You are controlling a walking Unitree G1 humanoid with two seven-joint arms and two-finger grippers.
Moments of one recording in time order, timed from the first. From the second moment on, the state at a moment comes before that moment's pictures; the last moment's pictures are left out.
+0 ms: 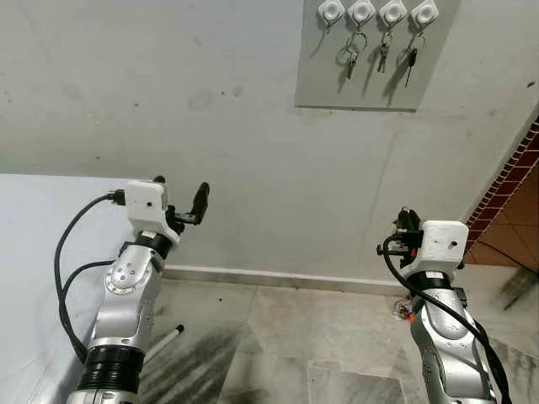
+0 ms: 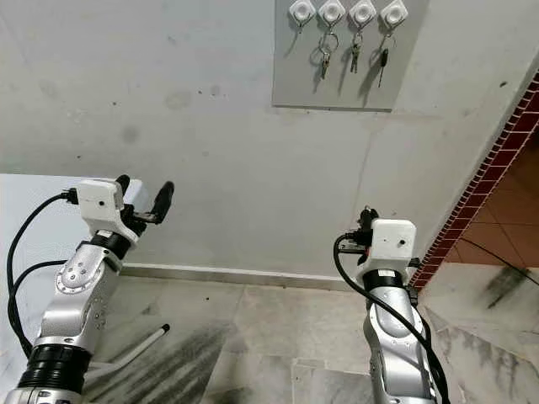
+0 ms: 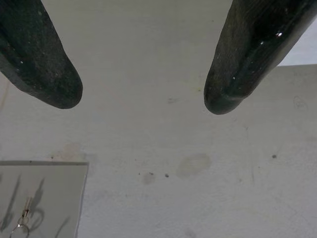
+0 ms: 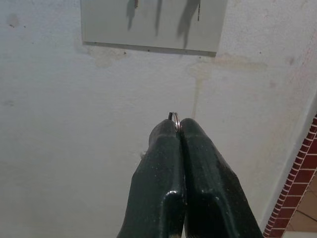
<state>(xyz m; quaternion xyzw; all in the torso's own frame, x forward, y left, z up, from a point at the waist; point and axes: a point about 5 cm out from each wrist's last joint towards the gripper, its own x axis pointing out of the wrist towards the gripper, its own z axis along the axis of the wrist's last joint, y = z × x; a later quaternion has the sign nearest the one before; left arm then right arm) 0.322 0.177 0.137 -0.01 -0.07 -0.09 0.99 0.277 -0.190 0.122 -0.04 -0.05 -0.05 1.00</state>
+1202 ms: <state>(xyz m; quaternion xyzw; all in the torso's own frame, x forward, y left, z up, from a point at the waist) 0.320 0.189 0.133 -0.02 -0.05 -0.08 1.00 0.275 -0.178 0.117 -0.03 -0.04 -0.03 1.00</state>
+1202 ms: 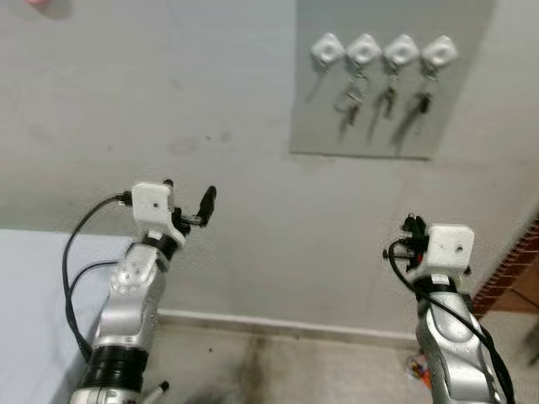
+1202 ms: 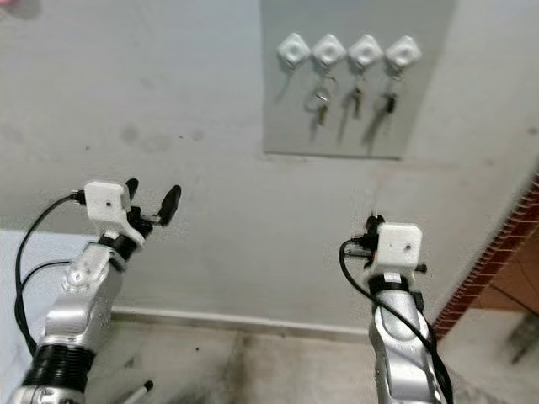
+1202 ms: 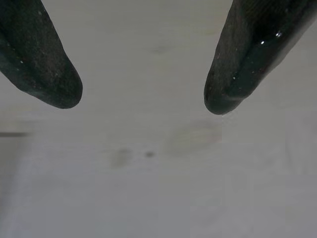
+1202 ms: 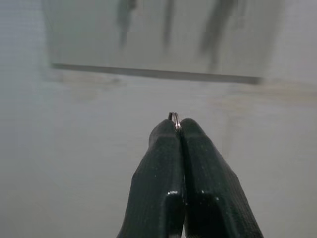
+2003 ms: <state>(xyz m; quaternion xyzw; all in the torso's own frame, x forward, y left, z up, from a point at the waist) 0.325 0.146 0.149 0.00 -0.07 -0.19 0.98 0.276 -0.187 0.119 -0.05 -0.04 -0.01 1.00</state>
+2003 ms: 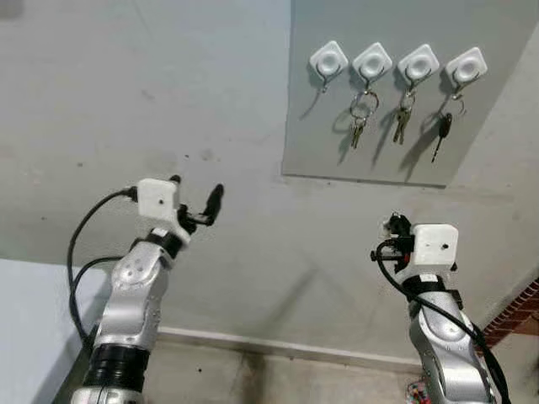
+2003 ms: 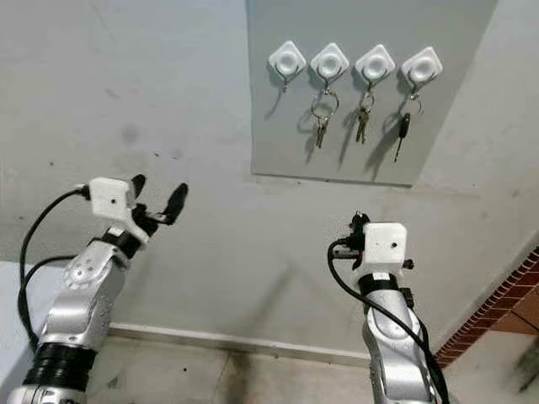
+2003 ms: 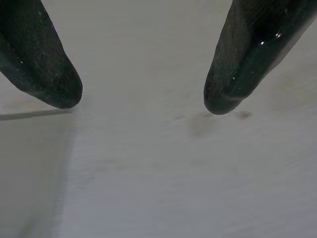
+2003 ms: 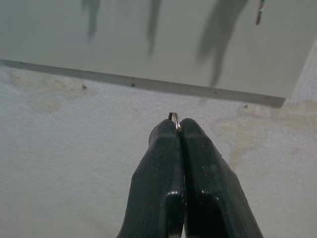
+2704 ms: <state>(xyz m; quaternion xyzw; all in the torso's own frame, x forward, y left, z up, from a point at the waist) 0.325 0.096 0.185 0.00 -0.11 -0.31 0.94 0.318 -0.144 0.156 -0.04 -0.08 0.15 0.99</state>
